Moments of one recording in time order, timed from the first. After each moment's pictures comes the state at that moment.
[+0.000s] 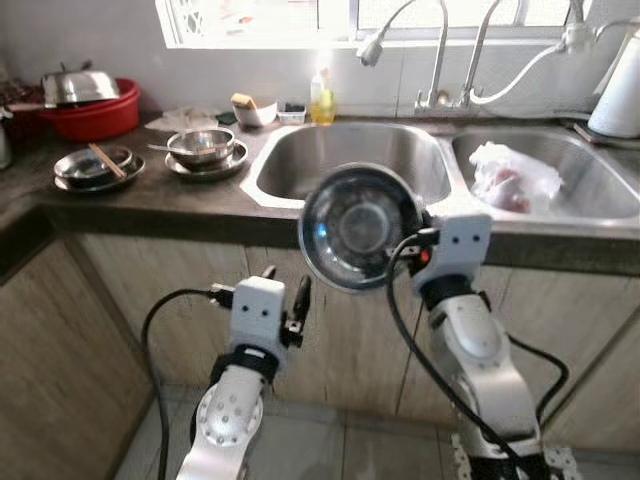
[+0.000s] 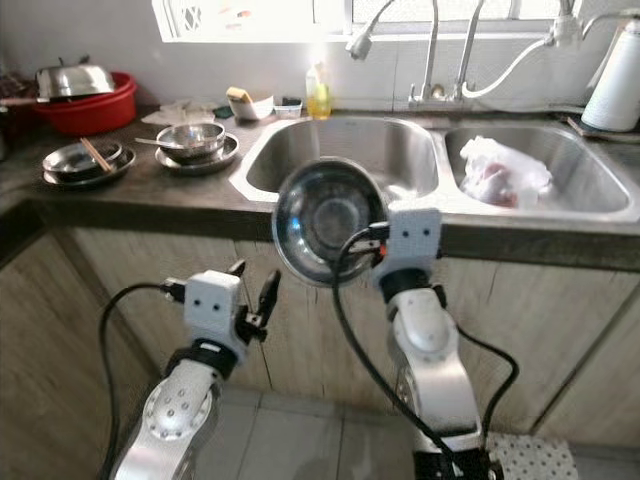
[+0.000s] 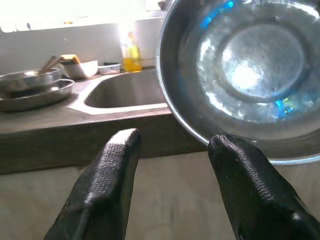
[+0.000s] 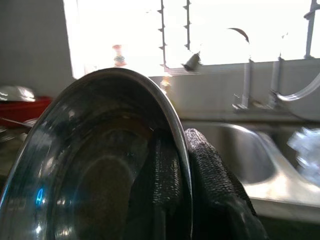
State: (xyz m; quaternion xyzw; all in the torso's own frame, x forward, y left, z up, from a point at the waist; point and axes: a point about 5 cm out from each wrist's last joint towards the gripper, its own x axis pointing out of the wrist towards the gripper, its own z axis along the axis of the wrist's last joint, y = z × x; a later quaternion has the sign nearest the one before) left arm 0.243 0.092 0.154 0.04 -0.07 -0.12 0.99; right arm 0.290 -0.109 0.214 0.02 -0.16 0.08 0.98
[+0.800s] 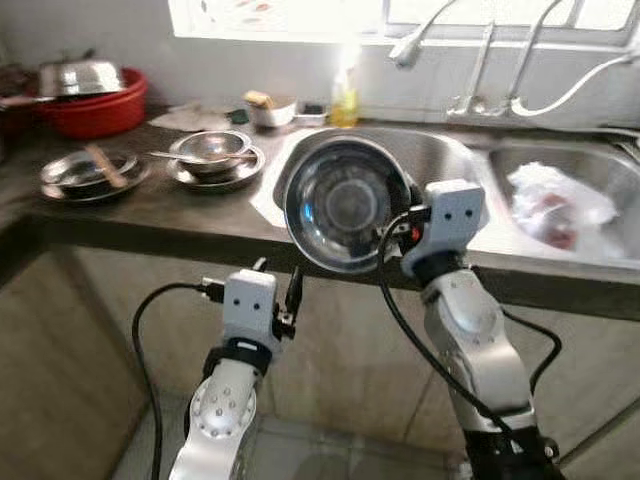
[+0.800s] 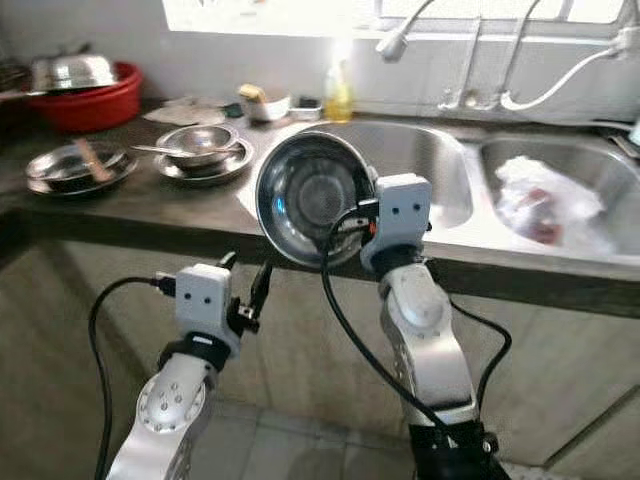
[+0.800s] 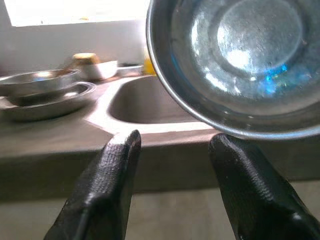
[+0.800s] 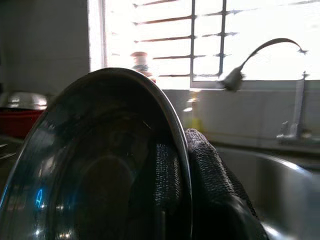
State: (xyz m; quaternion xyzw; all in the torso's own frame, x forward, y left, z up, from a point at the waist) left arm 0.247 0.098 0.161 0.04 -0.09 -0.11 0.99; right arm 0.300 -0.104 0.236 0.01 -0.20 0.10 0.97
